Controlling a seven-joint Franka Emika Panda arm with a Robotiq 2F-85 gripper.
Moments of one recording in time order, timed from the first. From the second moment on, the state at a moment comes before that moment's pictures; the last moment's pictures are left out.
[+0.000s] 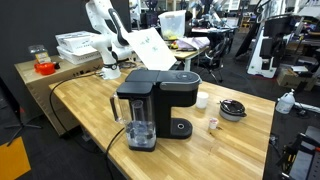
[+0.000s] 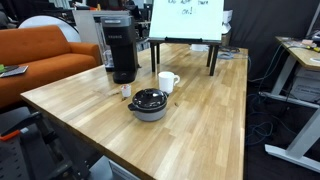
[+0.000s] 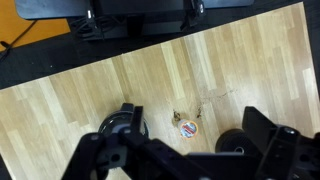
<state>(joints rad) 0.00 -0.36 -0.07 -2.41 0.11 1.84 -0.05</state>
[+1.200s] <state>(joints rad) 0.02 -0.25 -0.01 -2.33 0.01 1.93 -0.13</state>
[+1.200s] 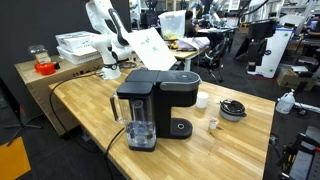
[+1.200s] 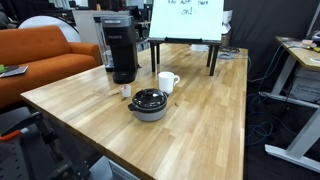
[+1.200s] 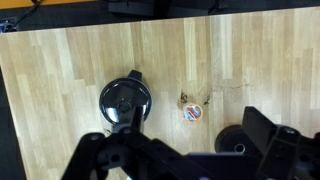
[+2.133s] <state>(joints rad) 0.03 -0.24 -0.01 -2.33 0.01 1.99 -0.15</state>
